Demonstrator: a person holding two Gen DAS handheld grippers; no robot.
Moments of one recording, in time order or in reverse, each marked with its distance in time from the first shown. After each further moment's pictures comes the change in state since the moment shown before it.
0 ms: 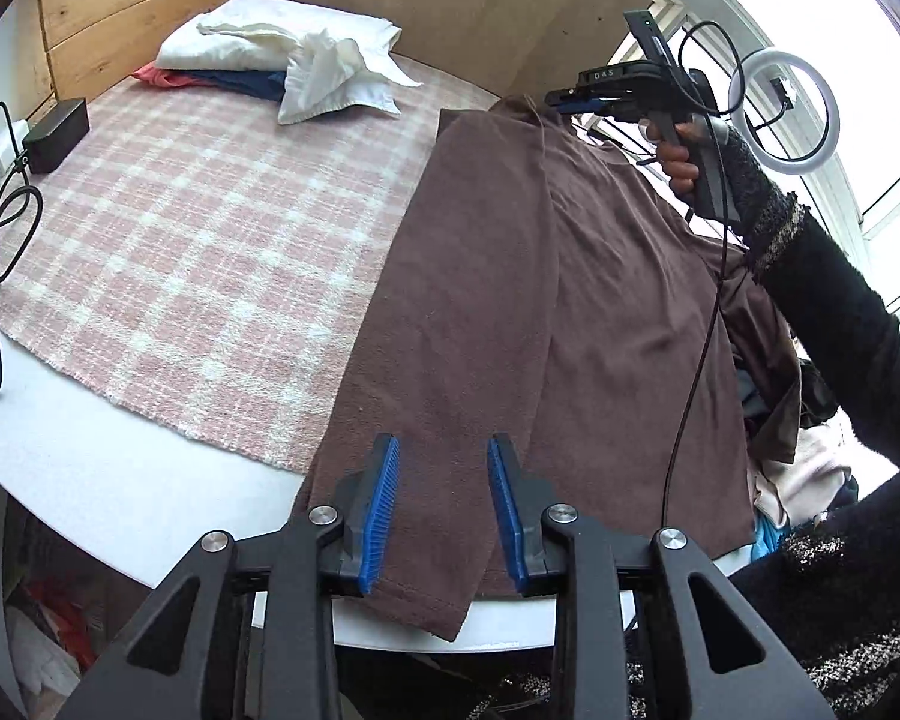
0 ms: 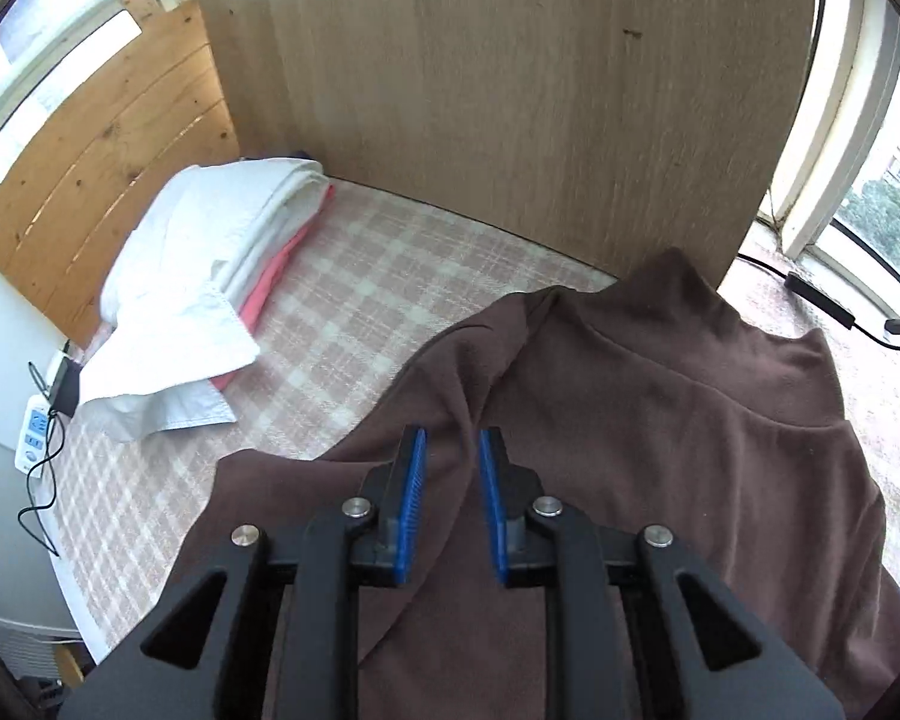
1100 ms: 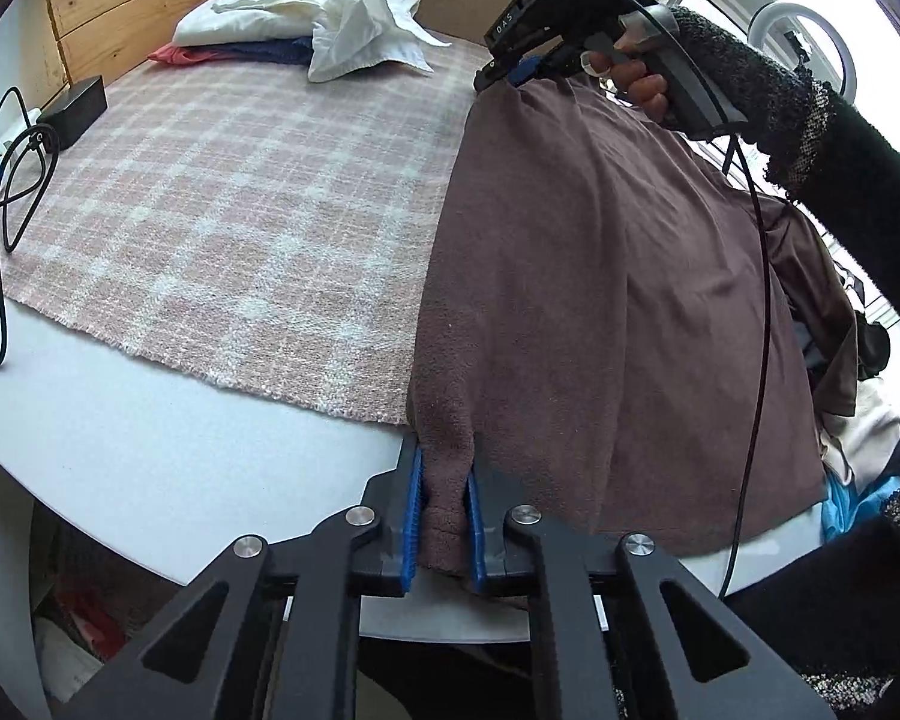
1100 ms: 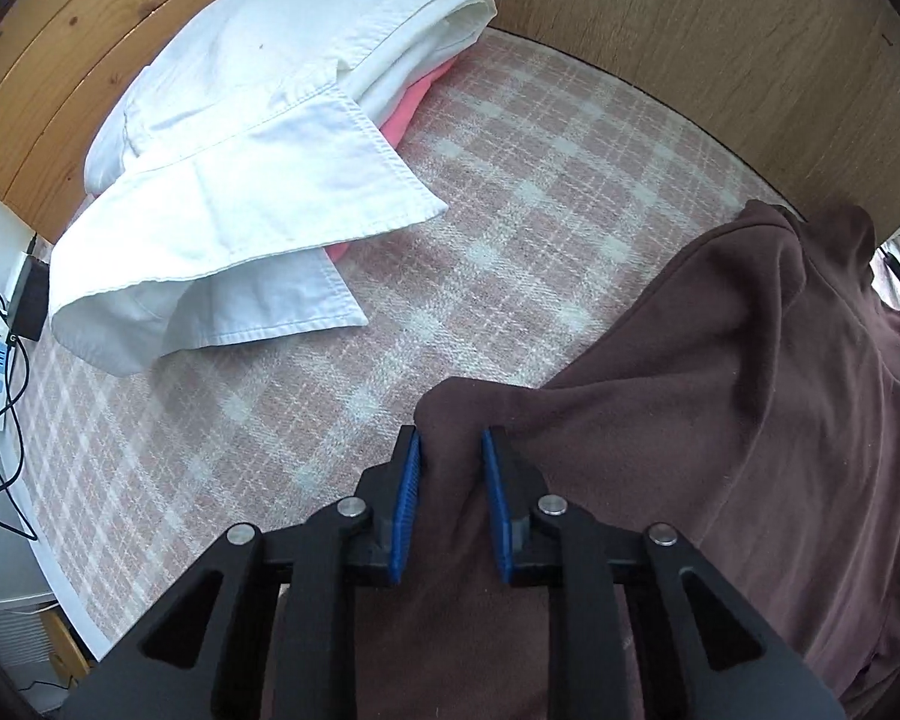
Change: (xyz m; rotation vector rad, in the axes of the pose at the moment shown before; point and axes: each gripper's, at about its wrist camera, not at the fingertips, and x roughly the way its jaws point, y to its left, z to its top) left arm 0.014 0.013 -0.031 0.082 -0.001 0.080; right arm 0.071 0.097 -0.009 -0.011 0.235 -0.104
